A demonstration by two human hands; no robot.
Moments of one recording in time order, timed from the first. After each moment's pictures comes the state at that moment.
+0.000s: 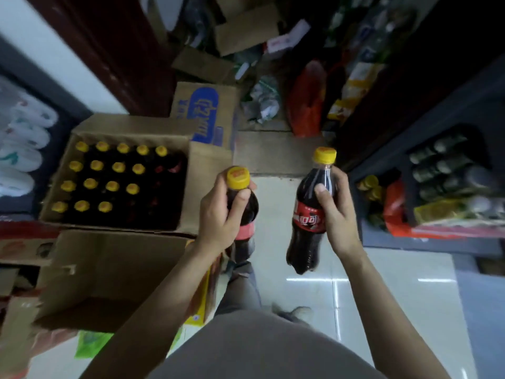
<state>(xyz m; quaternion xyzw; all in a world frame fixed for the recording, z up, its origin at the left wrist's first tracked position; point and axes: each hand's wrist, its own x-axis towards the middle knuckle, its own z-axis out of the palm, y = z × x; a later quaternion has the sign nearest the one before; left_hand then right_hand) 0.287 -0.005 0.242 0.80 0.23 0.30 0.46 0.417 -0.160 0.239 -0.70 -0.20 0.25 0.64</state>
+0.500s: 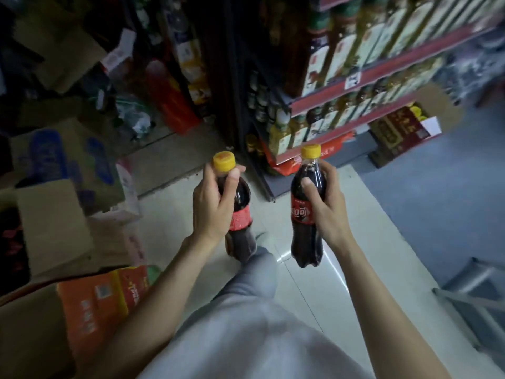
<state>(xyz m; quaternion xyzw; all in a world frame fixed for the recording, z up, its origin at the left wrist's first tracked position) 0.414 -0.342 0.248 0.83 0.10 0.18 0.52 0.448 -0.535 0.235 -0.79 -0.03 0.06 0.61</state>
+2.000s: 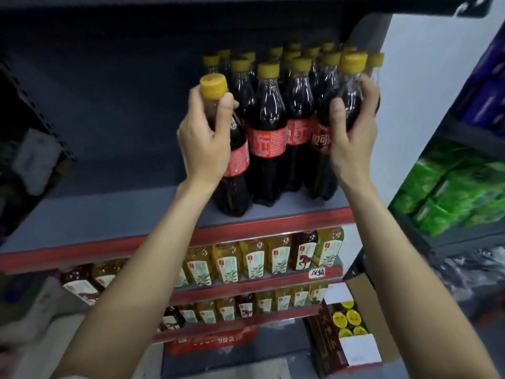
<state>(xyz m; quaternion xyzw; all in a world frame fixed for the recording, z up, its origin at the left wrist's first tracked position) 0.968 -0.734 0.513 0.74 0.04 0.57 0.36 1.071 -0.909 0.500 -0.69 -0.28 -0.30 0.60</state>
